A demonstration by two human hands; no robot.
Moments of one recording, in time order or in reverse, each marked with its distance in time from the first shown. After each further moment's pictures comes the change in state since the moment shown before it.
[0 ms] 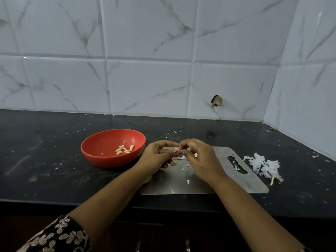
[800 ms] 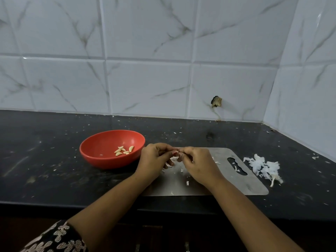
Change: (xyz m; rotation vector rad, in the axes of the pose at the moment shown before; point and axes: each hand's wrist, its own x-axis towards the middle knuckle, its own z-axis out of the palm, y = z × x) left_hand 0.001 -0.009 0.003 0.250 0.189 0.213; right_hand -0.002 -0.004 0.007 -0.052 -0.092 0.122
